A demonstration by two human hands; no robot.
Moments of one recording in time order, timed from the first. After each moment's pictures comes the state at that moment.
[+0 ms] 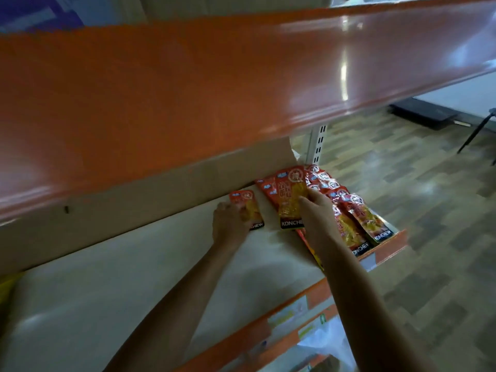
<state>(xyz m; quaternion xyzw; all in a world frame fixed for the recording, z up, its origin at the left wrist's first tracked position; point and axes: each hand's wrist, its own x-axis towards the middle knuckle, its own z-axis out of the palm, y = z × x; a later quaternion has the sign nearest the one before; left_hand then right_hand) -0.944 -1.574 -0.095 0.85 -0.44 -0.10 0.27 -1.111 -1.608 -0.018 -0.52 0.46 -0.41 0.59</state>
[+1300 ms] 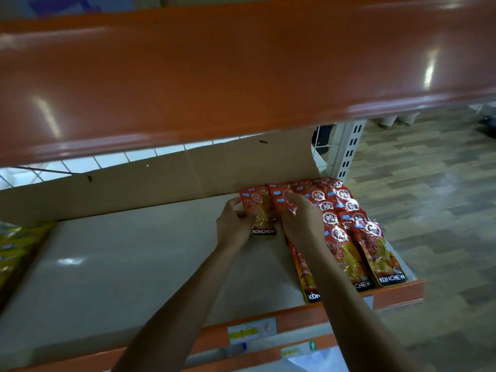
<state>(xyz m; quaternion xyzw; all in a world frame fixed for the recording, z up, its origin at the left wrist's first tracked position) -0.987 -1.578 -0.077 0.82 -0.22 -0.14 0.51 -1.106 -1.659 -0.040 -0.82 0.40 -0.26 0.32</state>
